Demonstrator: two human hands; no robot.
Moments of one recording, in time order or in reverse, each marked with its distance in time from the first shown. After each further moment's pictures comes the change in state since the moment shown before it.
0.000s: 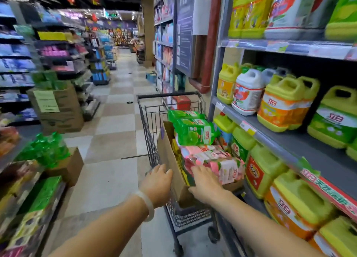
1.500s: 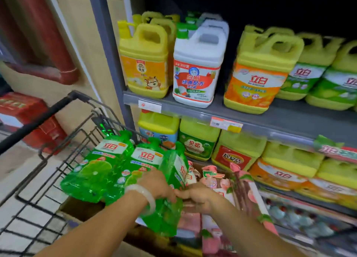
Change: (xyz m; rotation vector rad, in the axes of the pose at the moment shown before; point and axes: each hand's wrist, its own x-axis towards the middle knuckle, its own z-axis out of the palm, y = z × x) left_hand 0.526 -0.031 0.007 -0.073 -0.707 0.433; right_hand 0.380 0.107 0.057 1.847 0.171 1.122
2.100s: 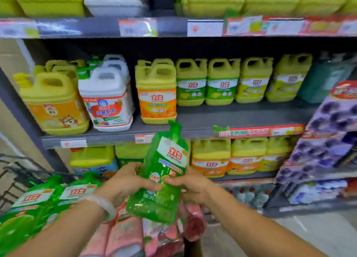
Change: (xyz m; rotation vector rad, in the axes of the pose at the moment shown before) left_hand -0.073 0.108 0.011 -0.554 -0.164 0.504; right_hand -0.158 0.007 -0.094 0.274 0.232 -0.590
